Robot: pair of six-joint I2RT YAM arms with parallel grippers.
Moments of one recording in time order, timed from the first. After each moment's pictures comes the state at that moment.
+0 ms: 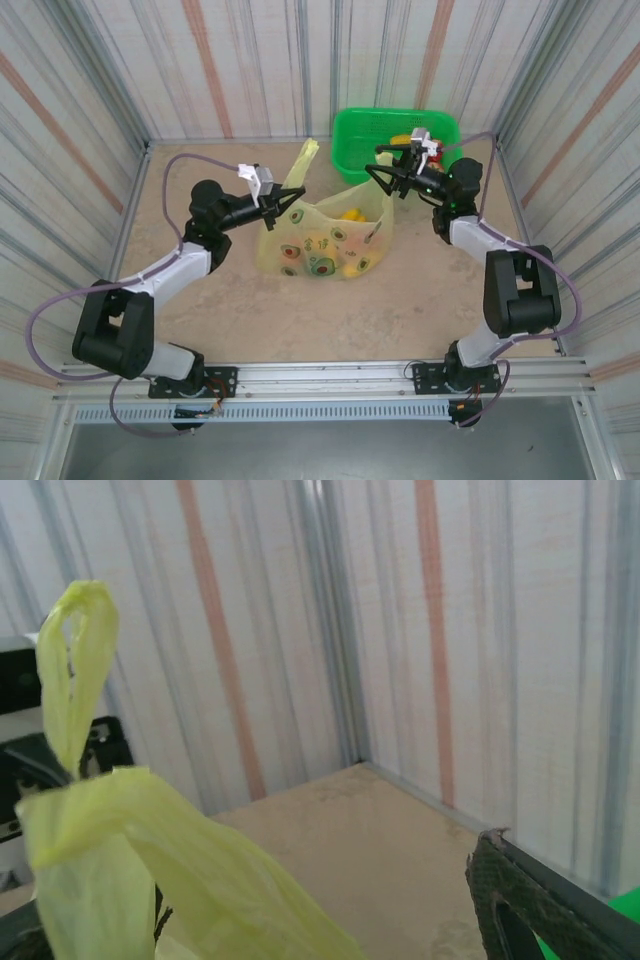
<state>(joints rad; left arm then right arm) -0.35 1.41 0.79 0.74 0.86 -0.10 0.13 1.60 0.93 0.98 -1.00 0.43</state>
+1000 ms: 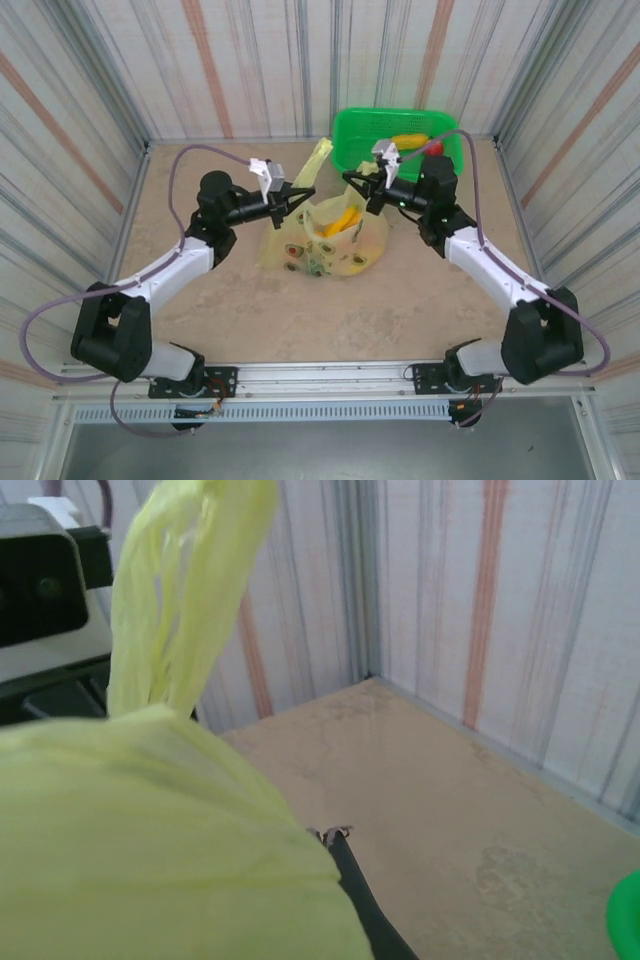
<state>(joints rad) -0.43 1.37 0.89 0.51 0.83 -0.06 0.42 1.29 1.04 0.12 -0.58 0.02</state>
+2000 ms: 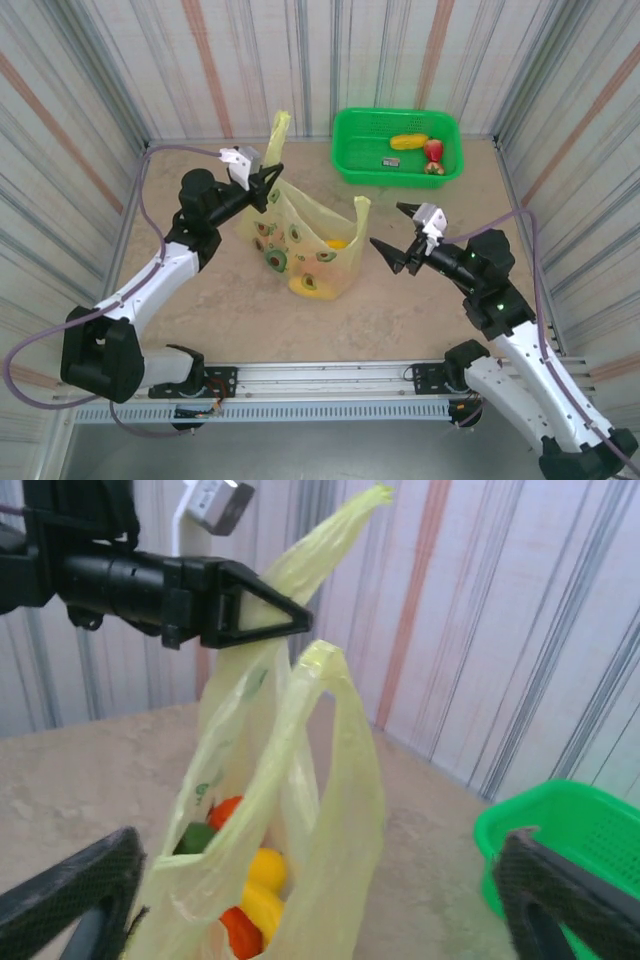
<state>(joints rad) -0.33 1.28 0.89 0.40 0.48 -0.06 0.38 0.65 0.66 -0.03 -0.50 -0.14</state>
